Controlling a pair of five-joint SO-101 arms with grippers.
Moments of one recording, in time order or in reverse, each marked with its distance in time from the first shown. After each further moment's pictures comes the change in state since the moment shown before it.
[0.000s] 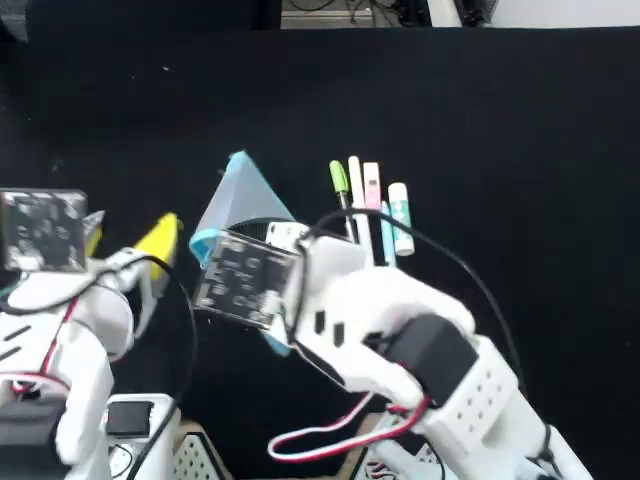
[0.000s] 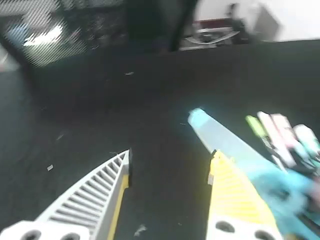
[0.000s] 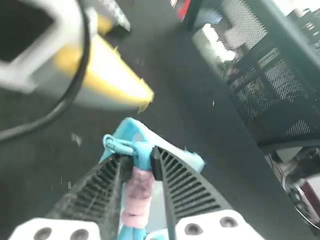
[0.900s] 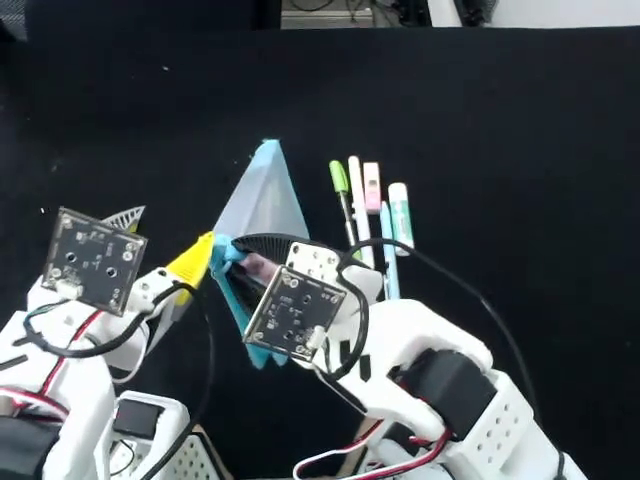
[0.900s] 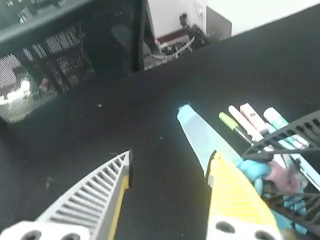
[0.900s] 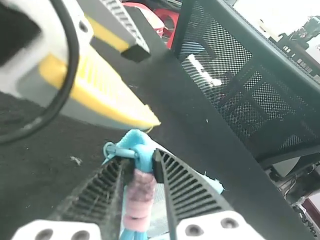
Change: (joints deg) left arm 10.4 -0.1 -3.7 0.3 -8.9; right arm 0.0 -11.3 11.1 -5.5 -1.5
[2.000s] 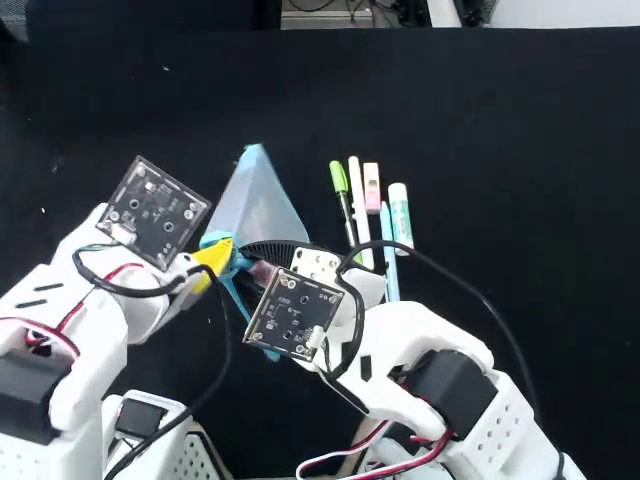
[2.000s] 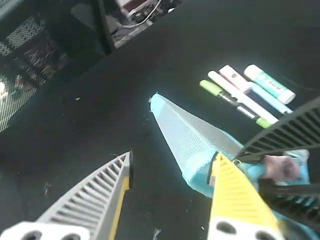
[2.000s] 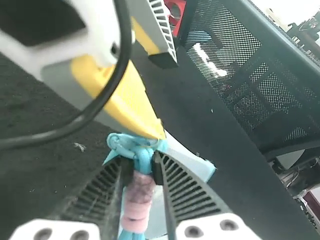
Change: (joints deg) left arm 4.0 14.9 -10.3 6.6 -9.3; right arm 0.3 -0.5 0.2 3.9 -0.2
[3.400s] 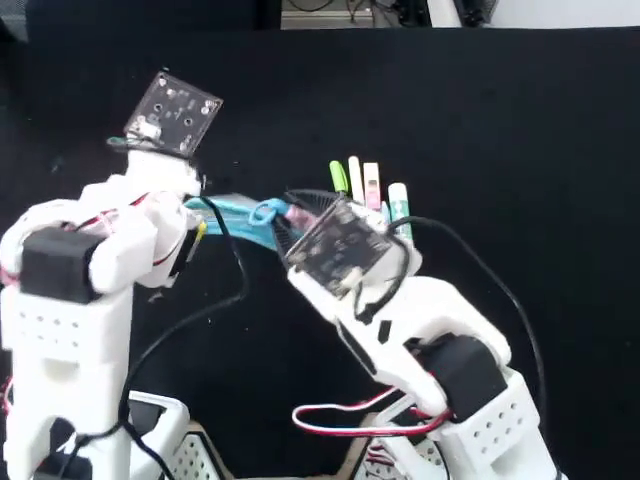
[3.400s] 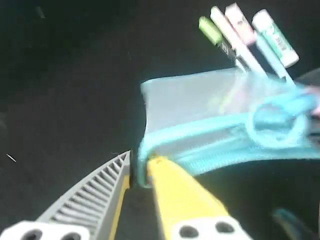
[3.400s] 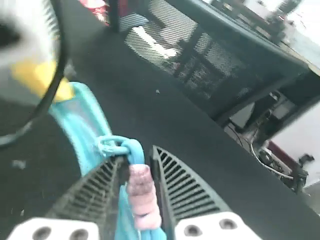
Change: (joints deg) left arm -4.7 23.8 -14.7 13.0 8.4; right arm 15.9 0.3 -0.8 -5.8 -6.5
